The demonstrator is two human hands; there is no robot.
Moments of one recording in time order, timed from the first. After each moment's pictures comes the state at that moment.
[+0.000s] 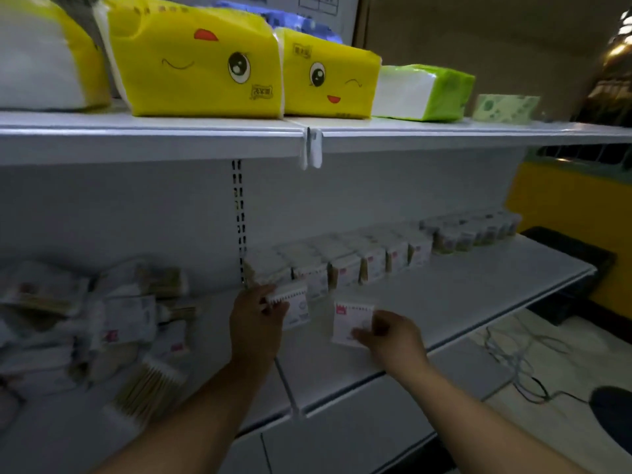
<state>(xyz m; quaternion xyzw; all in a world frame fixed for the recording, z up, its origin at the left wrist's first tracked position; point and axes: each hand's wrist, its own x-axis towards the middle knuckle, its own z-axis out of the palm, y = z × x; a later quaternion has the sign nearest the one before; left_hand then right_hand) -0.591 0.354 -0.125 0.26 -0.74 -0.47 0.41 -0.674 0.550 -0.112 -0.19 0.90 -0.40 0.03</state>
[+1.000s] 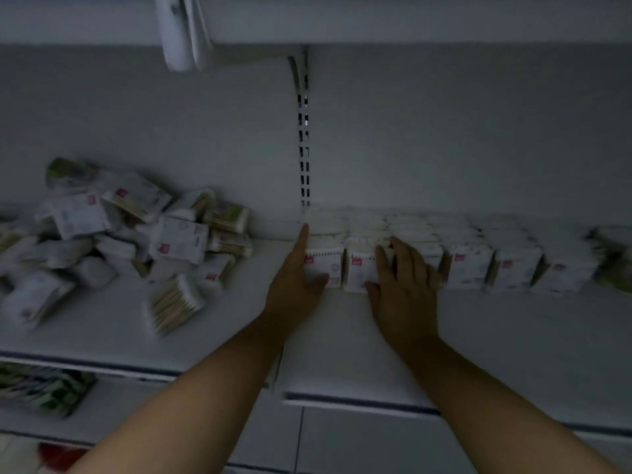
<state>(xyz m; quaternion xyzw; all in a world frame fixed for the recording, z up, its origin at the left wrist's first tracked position) -0.626 0.353 -0.151 0.33 -0.78 -0.38 0.36 -0.766 0.472 -0.140 -0.52 0.80 -0.19 -0.22</state>
